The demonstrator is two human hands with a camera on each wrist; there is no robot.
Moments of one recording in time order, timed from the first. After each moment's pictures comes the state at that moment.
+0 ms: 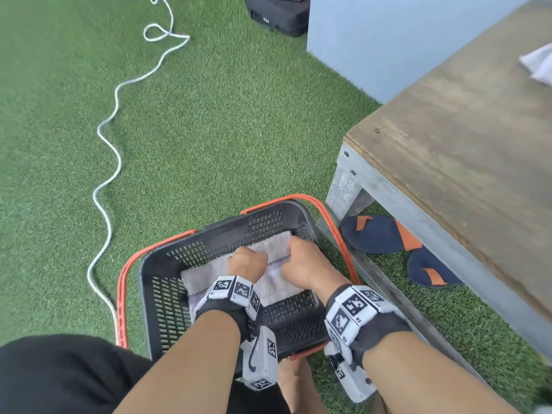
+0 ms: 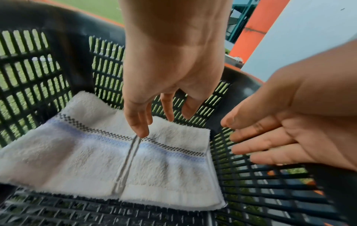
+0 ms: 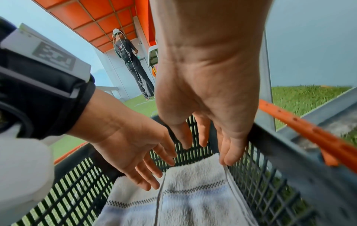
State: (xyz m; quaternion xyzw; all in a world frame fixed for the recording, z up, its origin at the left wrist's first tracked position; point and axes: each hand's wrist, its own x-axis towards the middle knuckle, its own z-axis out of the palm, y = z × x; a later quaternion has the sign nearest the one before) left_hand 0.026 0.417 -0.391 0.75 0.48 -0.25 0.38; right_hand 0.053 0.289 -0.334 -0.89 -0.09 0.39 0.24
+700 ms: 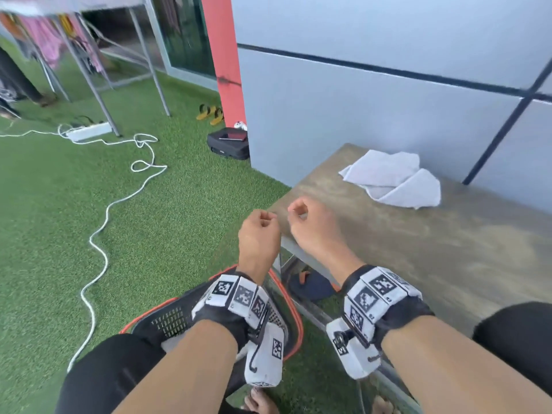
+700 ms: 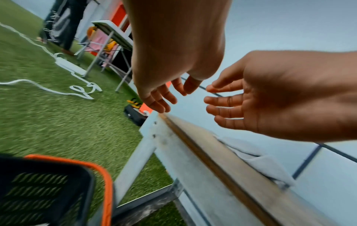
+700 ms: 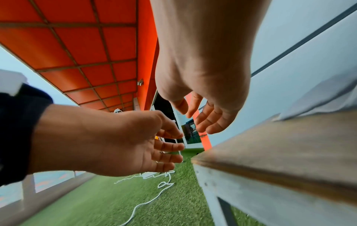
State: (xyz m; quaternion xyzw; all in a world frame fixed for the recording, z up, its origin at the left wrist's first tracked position) left_hand 0.036 0.294 -0.119 0.82 0.17 0.10 0.54; right_hand 0.047 0.180 -0.093 -0.89 -0.05 -0.03 0.45
